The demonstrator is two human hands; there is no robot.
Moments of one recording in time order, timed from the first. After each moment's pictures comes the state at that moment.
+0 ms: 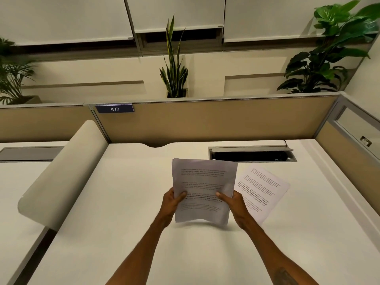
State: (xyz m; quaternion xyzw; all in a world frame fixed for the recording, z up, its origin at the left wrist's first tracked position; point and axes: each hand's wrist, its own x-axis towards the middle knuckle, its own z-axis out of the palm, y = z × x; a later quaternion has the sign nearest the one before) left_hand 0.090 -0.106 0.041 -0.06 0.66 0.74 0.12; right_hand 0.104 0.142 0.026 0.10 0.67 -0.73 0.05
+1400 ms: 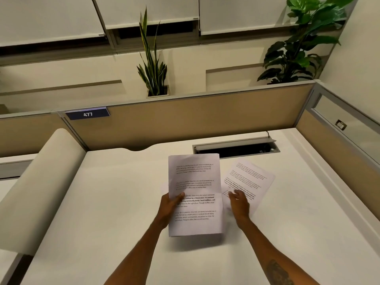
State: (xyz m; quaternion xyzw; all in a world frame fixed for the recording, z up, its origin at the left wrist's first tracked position) left_hand 0.064 -0.067 0.021 -0.07 0.68 0.71 0.17; right_hand 0.098 0.187 -0.001 0.35 0.73 -0.58 -0.02
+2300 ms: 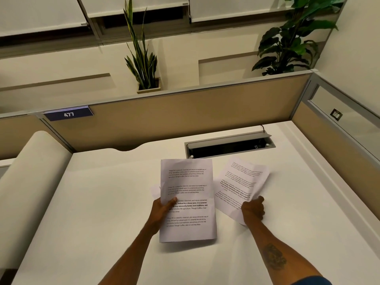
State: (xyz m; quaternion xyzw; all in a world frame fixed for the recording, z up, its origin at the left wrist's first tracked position) left_hand 0.044 -0.064 -0.006 -0.09 0.69 0.69 0.21; right_hand 0.083 0.249 -0.035 0.54 0.71 -0.45 -0.01
